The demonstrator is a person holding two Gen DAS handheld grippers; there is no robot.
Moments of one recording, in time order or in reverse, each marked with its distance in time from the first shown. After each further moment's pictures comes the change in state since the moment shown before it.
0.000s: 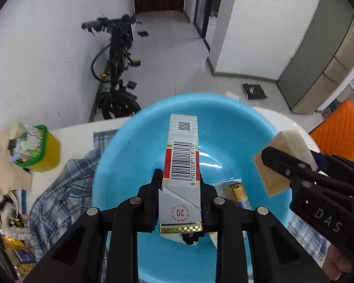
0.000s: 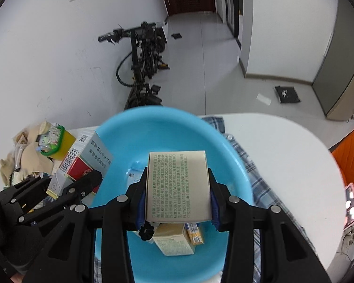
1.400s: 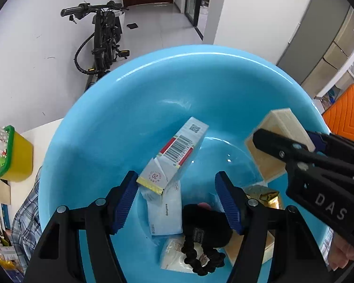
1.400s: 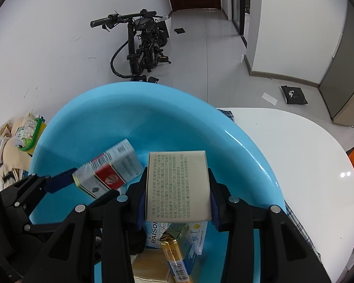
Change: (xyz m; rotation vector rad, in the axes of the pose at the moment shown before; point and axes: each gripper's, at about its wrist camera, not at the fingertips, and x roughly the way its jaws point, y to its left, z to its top) left arm 0.089 -0.005 -0.013 0.063 0.042 -0.025; right arm 0.080 -0.013 0.005 -0.046 -0.007 -0.002
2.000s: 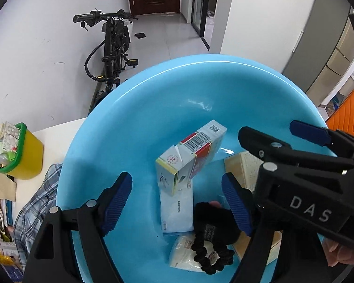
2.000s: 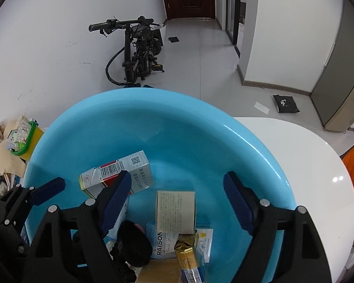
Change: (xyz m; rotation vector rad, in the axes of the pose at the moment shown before) left arm -0.008 0.015 -0.004 -0.024 -0.076 0.034; right arm 0.001 0.022 0.003 -0.013 -0.051 -0.083
